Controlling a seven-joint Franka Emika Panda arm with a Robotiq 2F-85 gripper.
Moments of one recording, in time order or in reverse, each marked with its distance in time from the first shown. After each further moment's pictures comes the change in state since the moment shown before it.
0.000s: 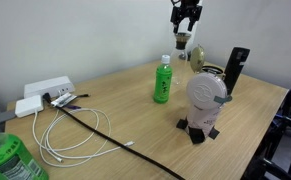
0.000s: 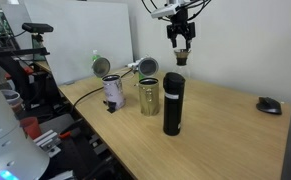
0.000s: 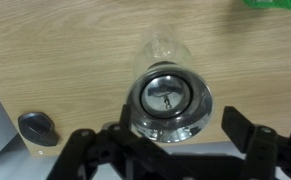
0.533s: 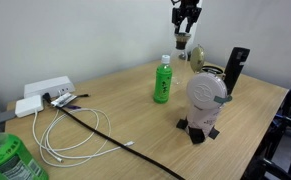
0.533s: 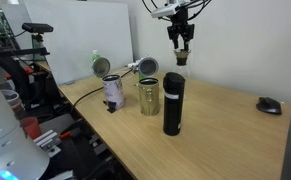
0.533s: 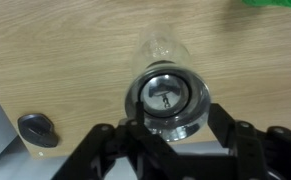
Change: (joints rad) arm 0.000 0.001 -0.001 0.003 0.010 0.000 0.009
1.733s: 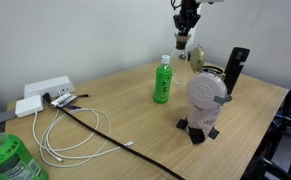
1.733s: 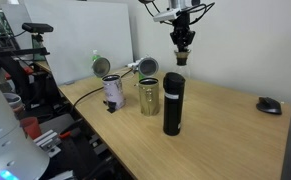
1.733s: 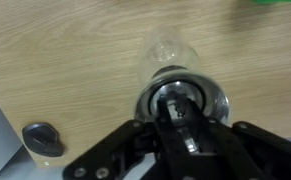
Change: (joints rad) arm 0.000 0.029 -0.015 0.004 0.002 0.007 0.025
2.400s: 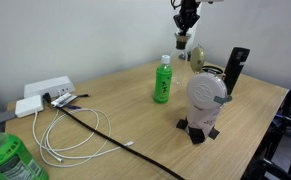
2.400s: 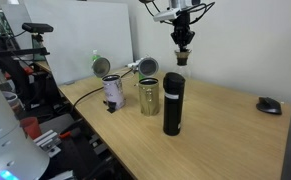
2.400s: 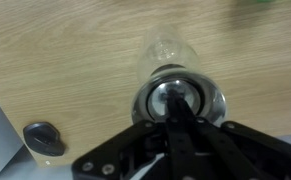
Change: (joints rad) arm 0.000 0.000 0.000 0.003 0.000 0.002 0.008
